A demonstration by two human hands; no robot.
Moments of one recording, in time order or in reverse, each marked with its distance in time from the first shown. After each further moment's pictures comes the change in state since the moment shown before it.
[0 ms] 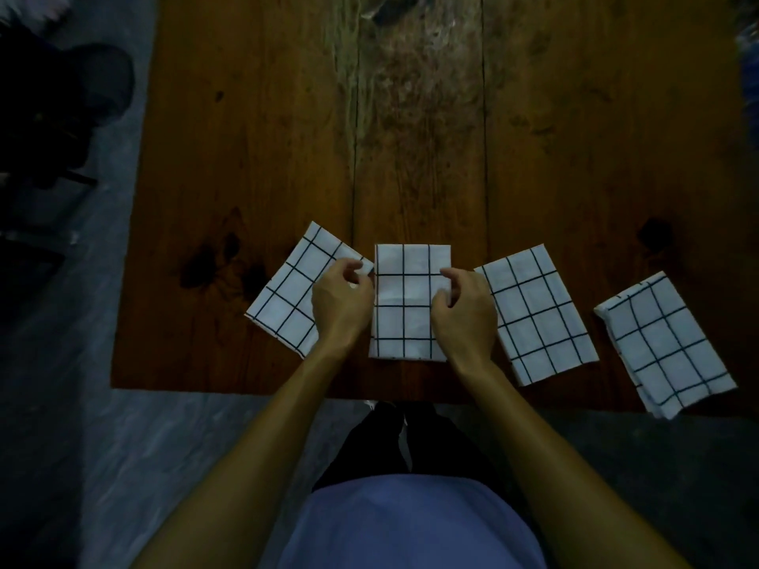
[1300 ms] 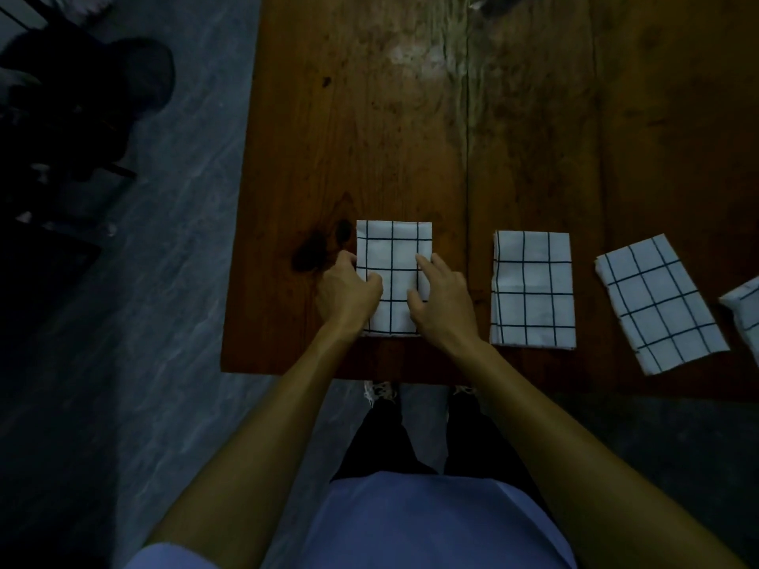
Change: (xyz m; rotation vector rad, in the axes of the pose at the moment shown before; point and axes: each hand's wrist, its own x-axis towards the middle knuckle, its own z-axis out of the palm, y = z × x) left_hand 0.060 -0.112 -0.118 0.148 -0.081 -0.046; right_hand -0.052 -0.113 0.136 -0.193 -0.328 -0.119
